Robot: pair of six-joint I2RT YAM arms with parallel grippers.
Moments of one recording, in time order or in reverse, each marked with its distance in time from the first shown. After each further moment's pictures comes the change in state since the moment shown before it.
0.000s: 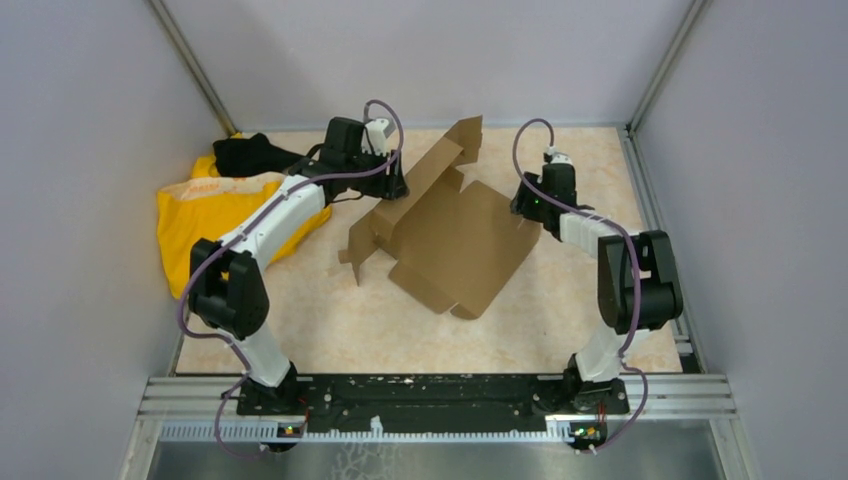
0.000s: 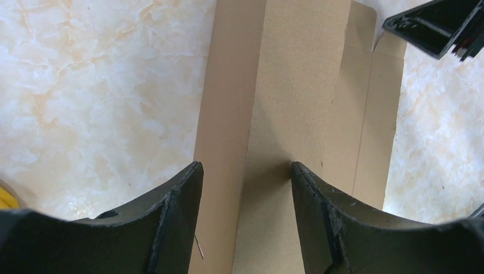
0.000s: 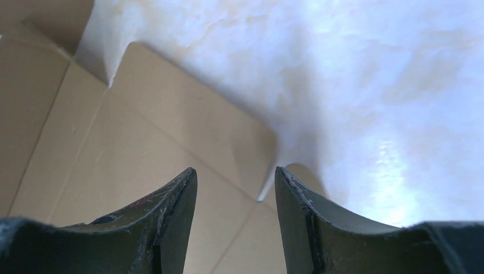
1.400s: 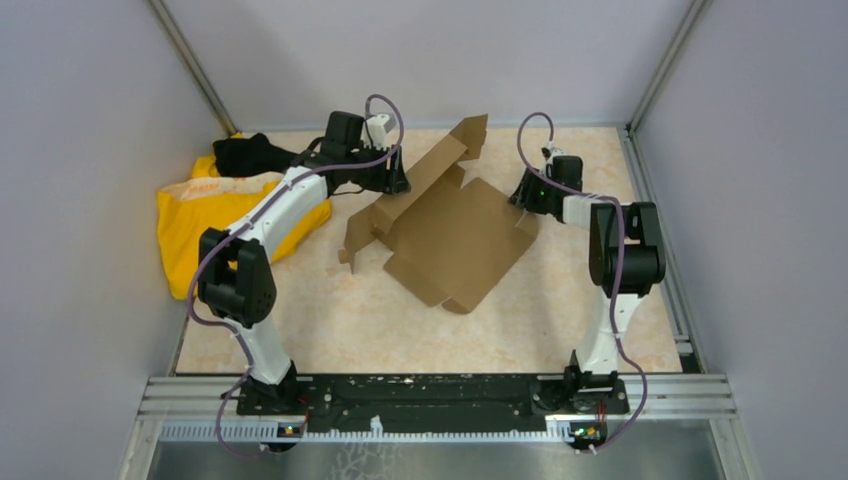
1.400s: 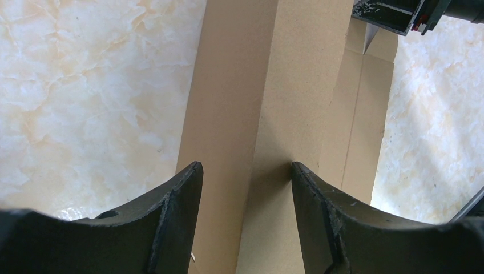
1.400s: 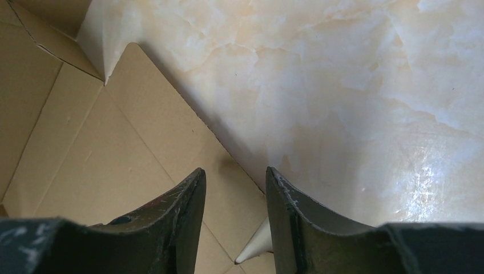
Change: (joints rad) left arm 0.031 0.080 0.079 -0.021 0.076 0.015; right arm -0.118 0.264 0.185 0.055 -0.290 -0.093
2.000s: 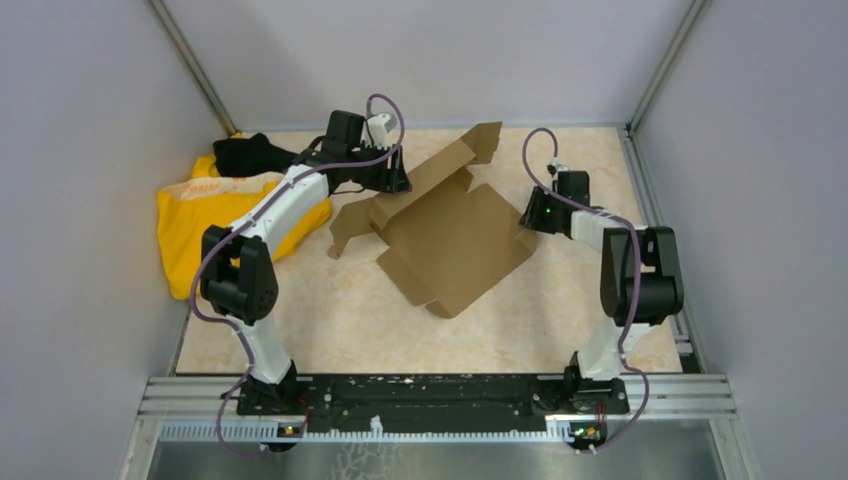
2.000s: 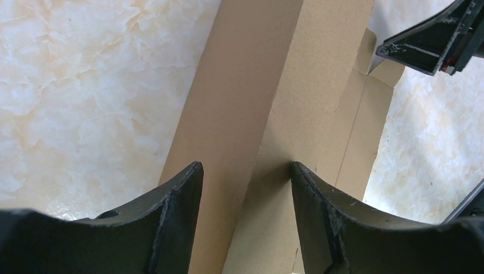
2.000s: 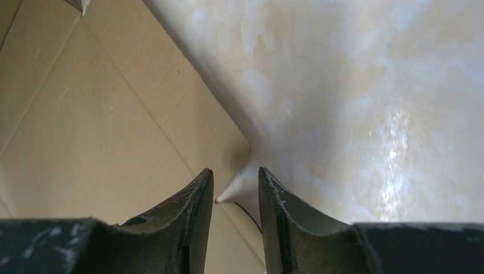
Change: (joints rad) left arm 0.005 0.024 0.019 -0.003 0.023 0.000; right arm 0.000 -0.201 -0.167 -0.158 0.080 -0.044
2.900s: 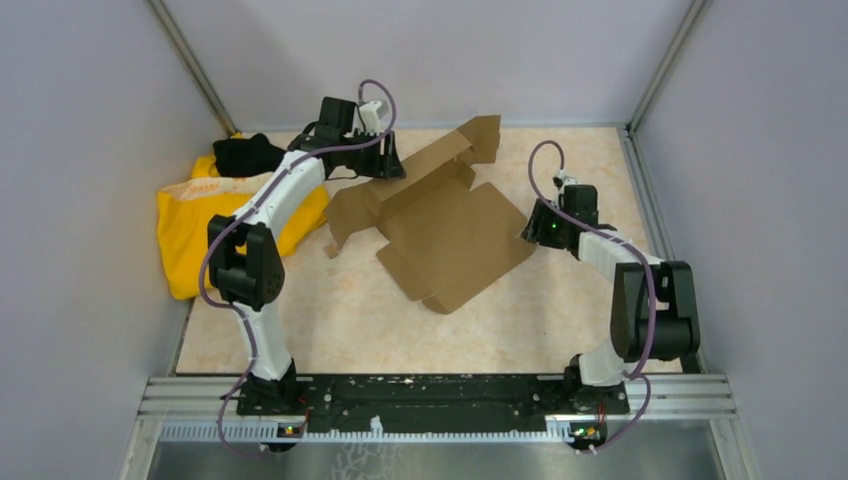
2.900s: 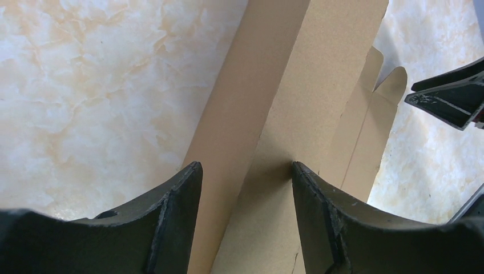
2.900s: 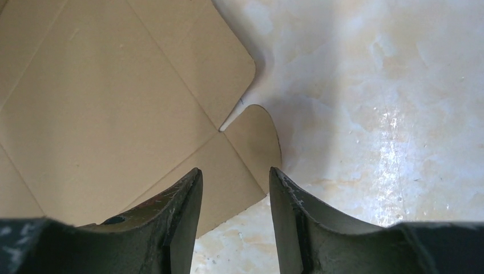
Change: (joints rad) left arm 0.054 0.099 0.152 -0.065 0.040 0.011; right arm 0.000 -0.265 -0.179 -0.065 0.018 -0.006
